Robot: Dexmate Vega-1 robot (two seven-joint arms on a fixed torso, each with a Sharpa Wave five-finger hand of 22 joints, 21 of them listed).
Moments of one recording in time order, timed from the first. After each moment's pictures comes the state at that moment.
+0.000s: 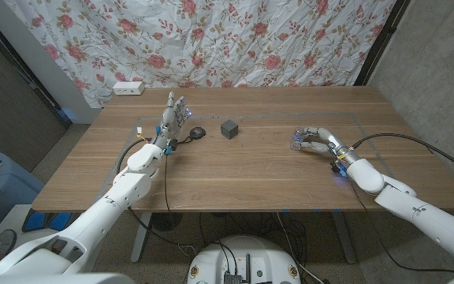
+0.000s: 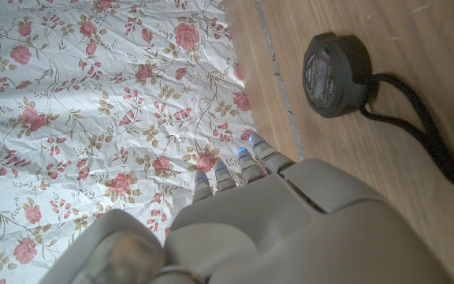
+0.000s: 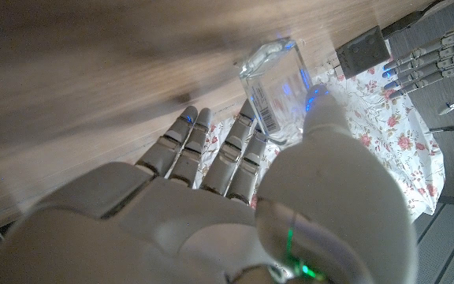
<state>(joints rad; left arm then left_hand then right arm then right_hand) 0.84 0.51 0.37 -1.30 -0.65 -0.29 -0.03 -0.02 0.06 -0.03 0.18 0.24 -0.06 -0.19 0.20 0.20 -0.05 -0.15 0.21 0.19 0.01 -0.03 0.19 0.19 0.06 -0.04 0.22 0.19 -0.83 -0.75 -0.54 -1.13 -0.06 0.56 -0.21 0.98 0.00 0.19 -0.15 0.39 0.68 -0.22 0.61 0.23 0.92 -0.22 0.23 0.21 0.38 -0.04 0.42 0.26 0.43 -0.04 0.20 0.17</state>
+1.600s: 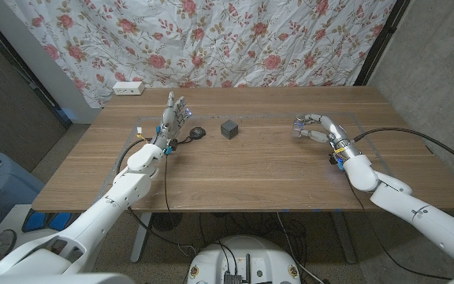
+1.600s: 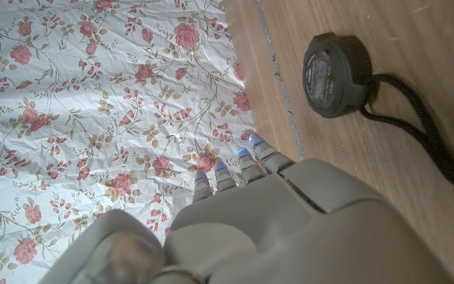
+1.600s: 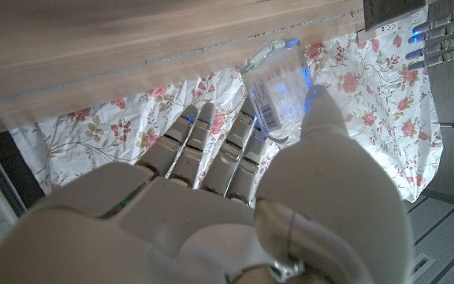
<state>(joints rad) 0.84 0.51 0.37 -1.30 -0.65 -0.29 -0.03 -0.02 0.06 -0.03 0.18 0.24 -0.06 -0.19 0.20 0.20 -0.05 -0.15 0.21 0.19 0.01 -0.03 0.19 0.19 0.06 -0.04 0.22 0.19 -0.91 -0.77 -0.48 -1.36 -0.22 0.39 -0.46 0.97 0.03 0.18 -0.14 0.34 0.70 -0.19 0.63 0.23 0.97 -0.22 0.22 0.21 0.42 -0.04 0.44 0.27 0.43 -0.04 0.20 0.17</state>
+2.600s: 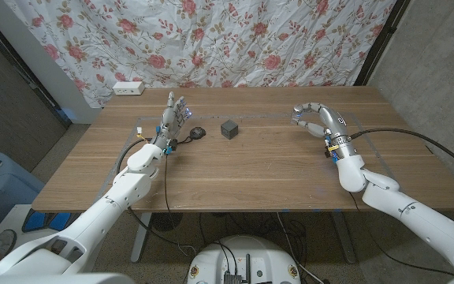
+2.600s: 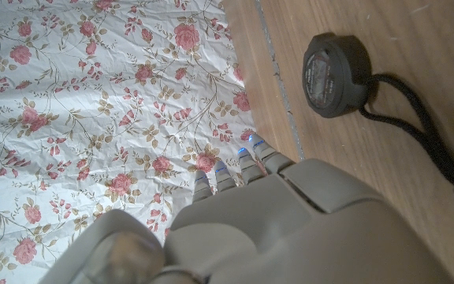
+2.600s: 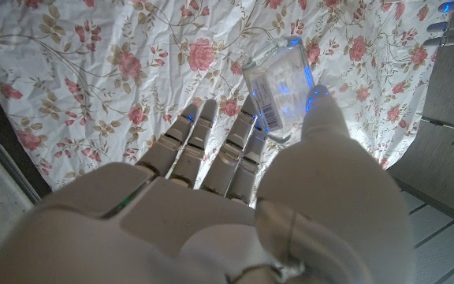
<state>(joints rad) 0.84 0.51 0.37 -1.30 -0.65 -0.29 -0.03 -0.02 0.06 -0.03 0.18 0.24 -0.06 -0.19 0.20 0.20 -0.05 -0.15 0.21 0.19 0.01 -0.03 0.19 0.19 0.06 -0.04 0.22 0.19 -0.87 -0.72 -0.52 -1.32 -0.51 0.39 -0.82 0.97 0.03 0.18 -0.14 0.32 0.71 -0.19 0.64 0.23 0.99 -0.22 0.23 0.22 0.46 -0.05 0.45 0.27 0.46 -0.04 0.20 0.17</state>
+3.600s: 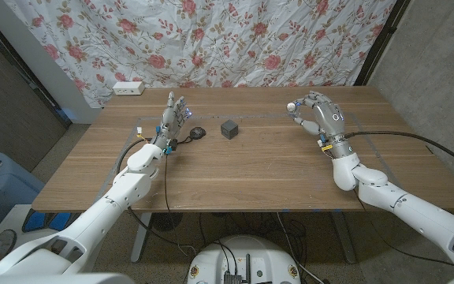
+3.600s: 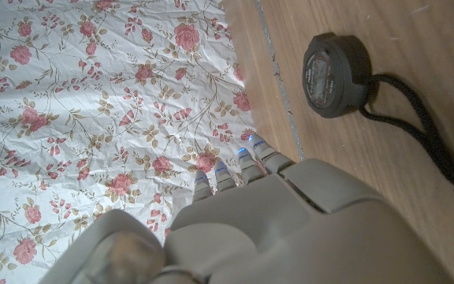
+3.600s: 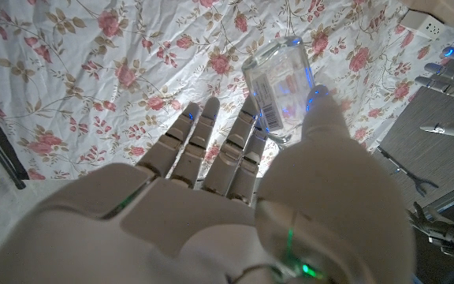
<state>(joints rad) 0.84 0.51 0.37 -1.30 -0.65 -0.29 -0.03 -0.02 0.06 -0.03 0.18 0.24 -0.06 -0.19 0.20 0.20 -0.05 -0.15 0.21 0.19 0.01 -0.03 0.19 0.19 0.06 -0.04 0.22 0.19 -0.76 -0.74 -0.67 -1.30 -0.79 0.16 -1.07 0.97 0.03 0.18 -0.14 0.31 0.71 -0.19 0.64 0.23 0.99 -0.22 0.22 0.22 0.48 -0.05 0.45 0.27 0.47 -0.04 0.20 0.17</state>
